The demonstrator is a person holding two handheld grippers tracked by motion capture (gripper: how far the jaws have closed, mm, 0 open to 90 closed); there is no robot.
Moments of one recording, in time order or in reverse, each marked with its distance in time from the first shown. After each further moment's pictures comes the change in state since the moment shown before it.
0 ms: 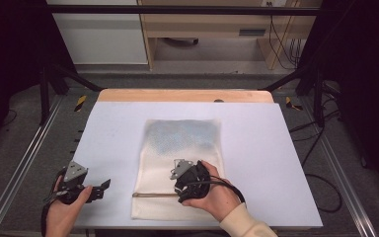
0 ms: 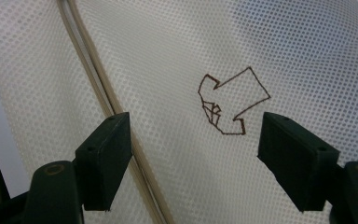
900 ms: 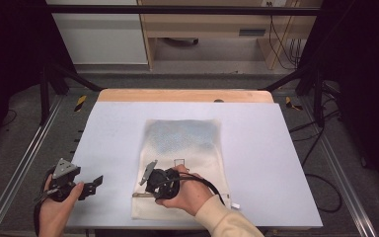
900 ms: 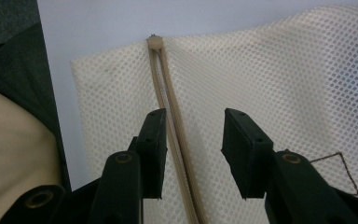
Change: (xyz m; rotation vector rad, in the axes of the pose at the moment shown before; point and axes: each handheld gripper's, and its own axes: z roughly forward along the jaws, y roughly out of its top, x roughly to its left) left arm 0.021 -0.002 -0.008 -0.017 0.025 -0.078; right arm 0.030 0.058 0.026 0.058 0.208 -0.139
